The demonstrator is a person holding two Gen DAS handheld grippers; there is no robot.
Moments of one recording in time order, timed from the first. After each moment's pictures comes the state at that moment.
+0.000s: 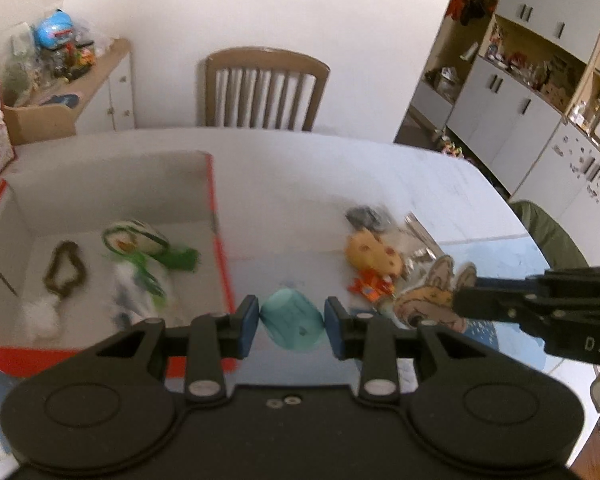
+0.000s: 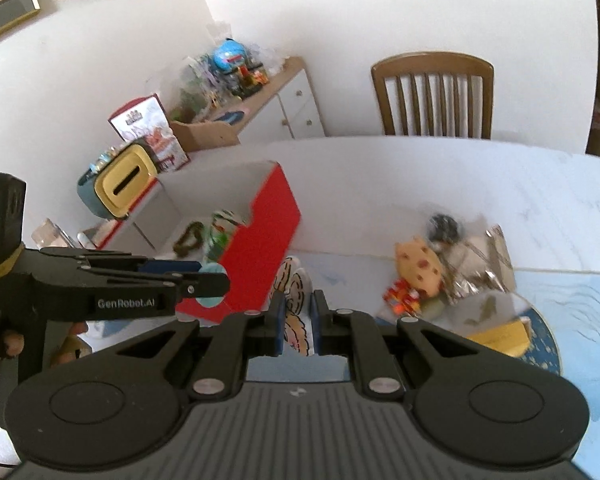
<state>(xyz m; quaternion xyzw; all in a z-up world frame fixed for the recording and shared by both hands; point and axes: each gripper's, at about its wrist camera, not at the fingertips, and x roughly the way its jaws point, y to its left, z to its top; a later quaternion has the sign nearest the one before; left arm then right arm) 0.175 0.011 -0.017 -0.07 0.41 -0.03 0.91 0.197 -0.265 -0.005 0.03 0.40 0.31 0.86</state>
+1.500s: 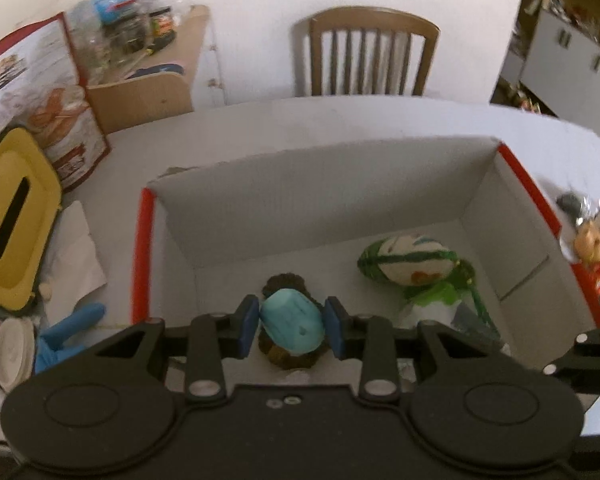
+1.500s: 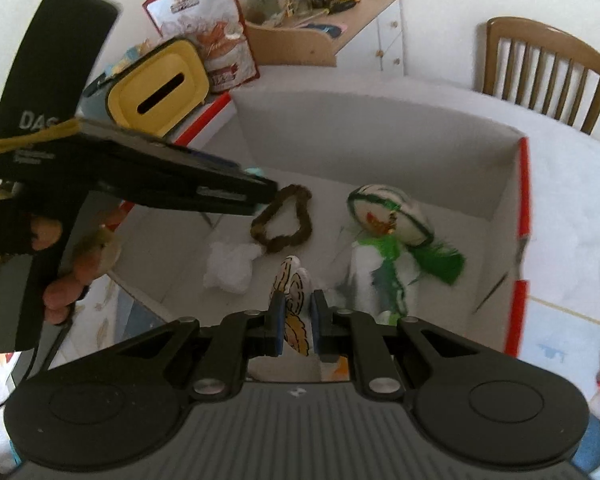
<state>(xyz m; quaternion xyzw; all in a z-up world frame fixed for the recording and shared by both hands) 0.257 0.210 -0.085 0.01 0.48 0.04 0.88 0.240 0.012 -0.084 -0.07 0.47 0.35 0.81</state>
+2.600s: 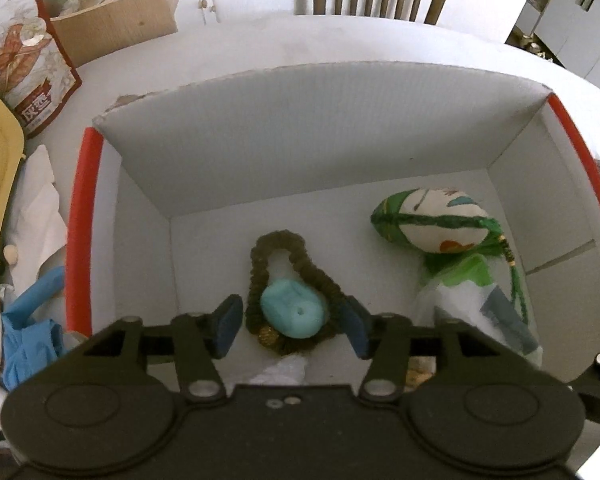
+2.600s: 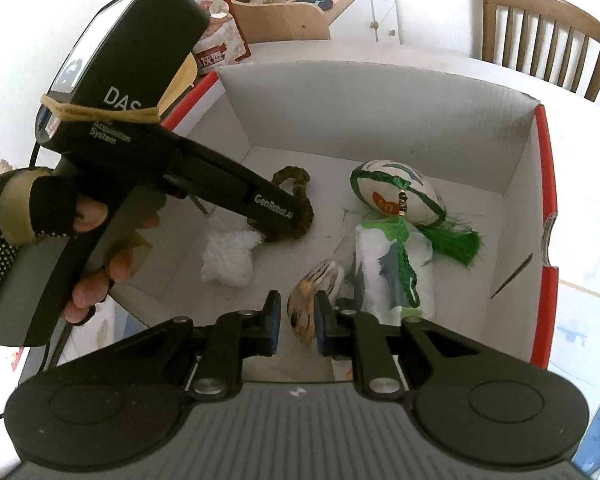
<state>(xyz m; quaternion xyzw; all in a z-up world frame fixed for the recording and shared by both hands) 0.291 0.217 -0.116 -0.02 0.58 0.04 0.82 0.251 0.019 -0.093 -0.06 0.51 0.34 0.79</state>
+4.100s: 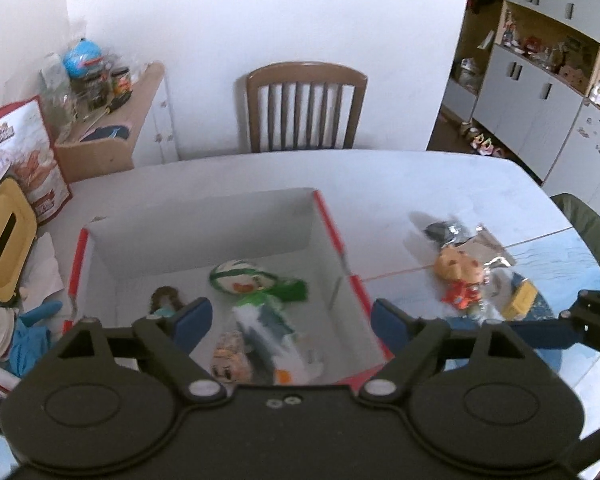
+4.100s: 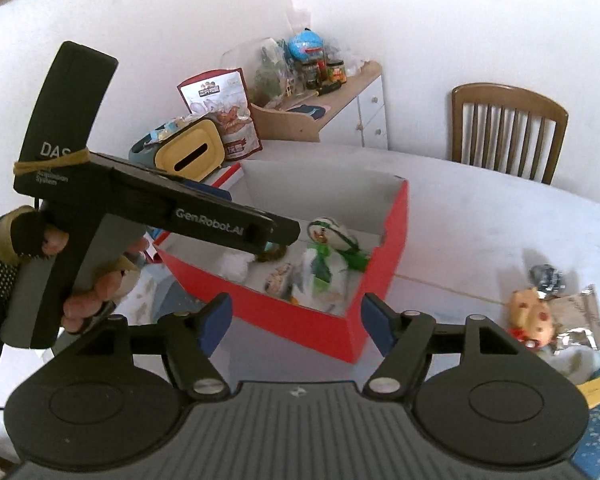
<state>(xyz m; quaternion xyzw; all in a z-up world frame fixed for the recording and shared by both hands) 0.182 0.079 0.007 -0.01 0.41 0.00 0.91 0.163 -0.147 0.010 -0.04 0.37 0.37 0.85</state>
